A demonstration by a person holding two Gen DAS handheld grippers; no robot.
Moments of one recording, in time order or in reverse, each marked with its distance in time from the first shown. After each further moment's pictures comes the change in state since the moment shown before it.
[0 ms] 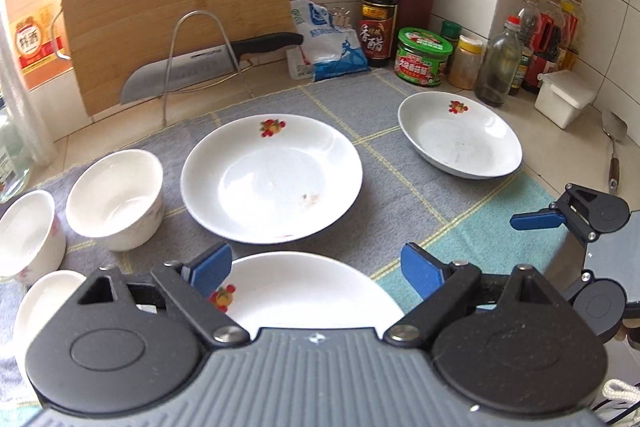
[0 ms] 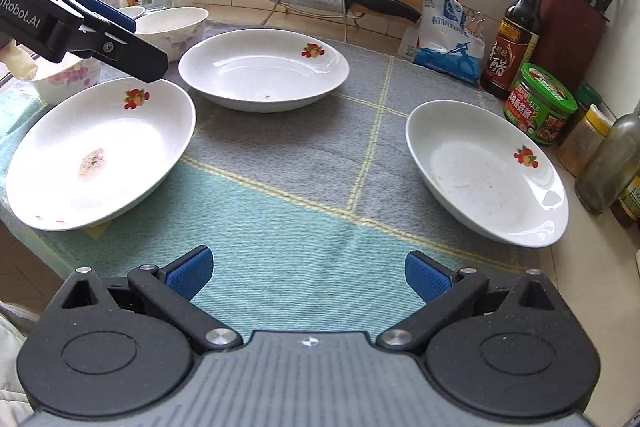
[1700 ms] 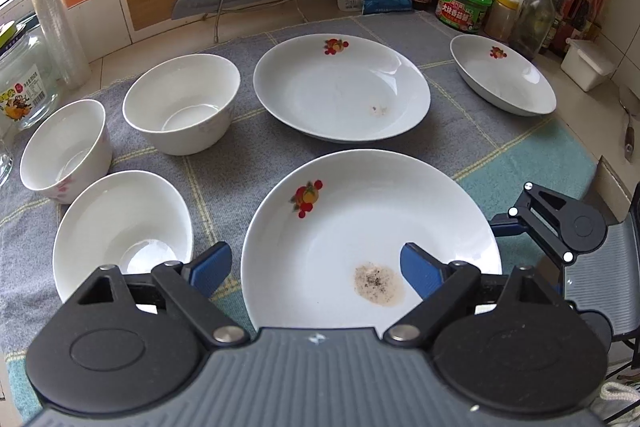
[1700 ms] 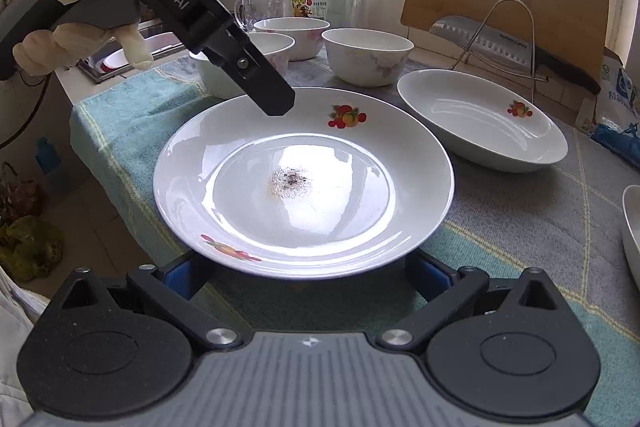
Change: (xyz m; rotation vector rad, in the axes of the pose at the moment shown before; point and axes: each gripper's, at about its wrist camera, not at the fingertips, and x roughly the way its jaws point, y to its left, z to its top) left arm 0.003 0.056 -0.028 -0.020 0.176 0.001; right arm 0.027 0.096 -0.004 -0.204 -0.166 0.362
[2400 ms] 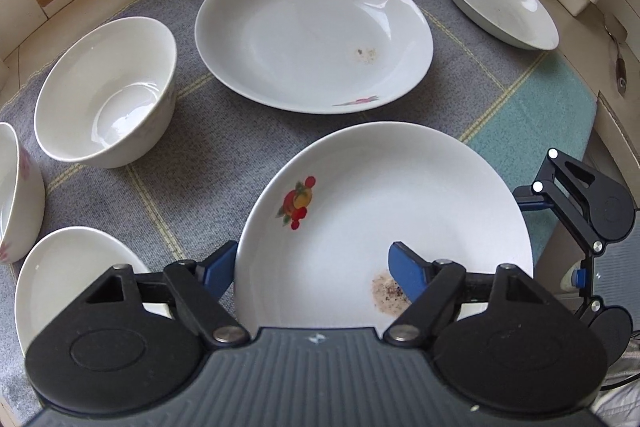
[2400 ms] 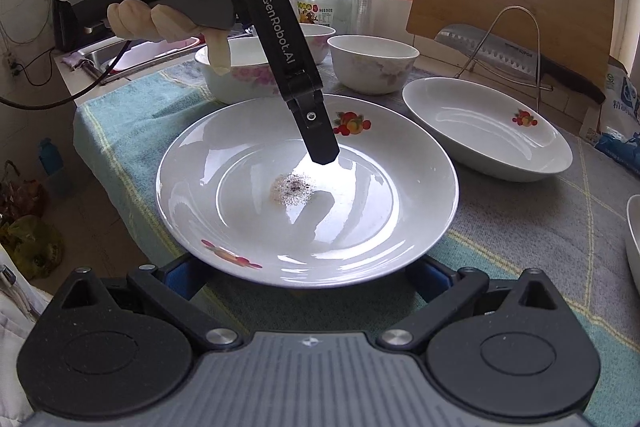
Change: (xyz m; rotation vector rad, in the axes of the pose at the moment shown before) left arm 0.063 0.009 0.040 0.142 0.288 -0.126; right arm 0.003 0.001 -0.001 -0.019 -0.019 0.010
